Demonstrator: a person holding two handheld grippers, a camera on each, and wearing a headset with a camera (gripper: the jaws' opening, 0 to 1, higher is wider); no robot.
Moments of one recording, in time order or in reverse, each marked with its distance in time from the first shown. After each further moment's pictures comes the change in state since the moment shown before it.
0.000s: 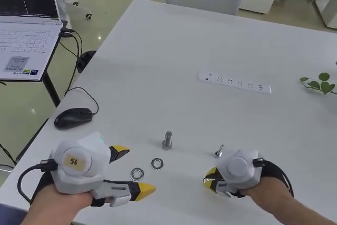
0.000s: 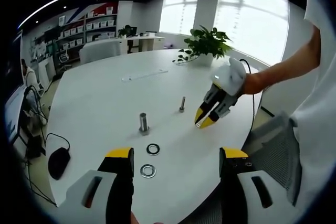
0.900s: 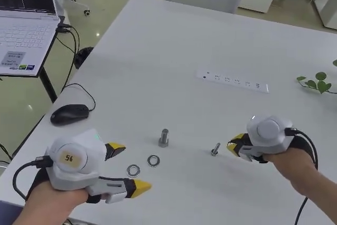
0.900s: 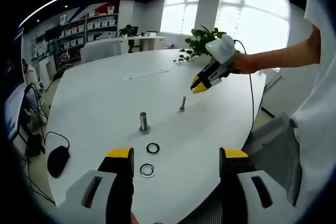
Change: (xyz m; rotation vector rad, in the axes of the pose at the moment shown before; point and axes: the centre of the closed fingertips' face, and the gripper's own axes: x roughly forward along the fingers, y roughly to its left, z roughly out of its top) left arm 0.000 0.000 -0.001 -0.011 -0.002 0.007; right arm -0.050 -0.095 0.005 0.122 -0.047 -0.187
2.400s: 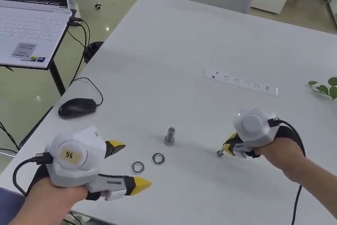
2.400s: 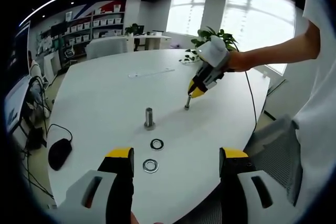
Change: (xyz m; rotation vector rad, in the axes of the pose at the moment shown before) left arm -0.005 0.008 -0.008 -0.038 -0.002 0.028; right arm 0.033 0.009 0.002 -0.112 0.138 0.095
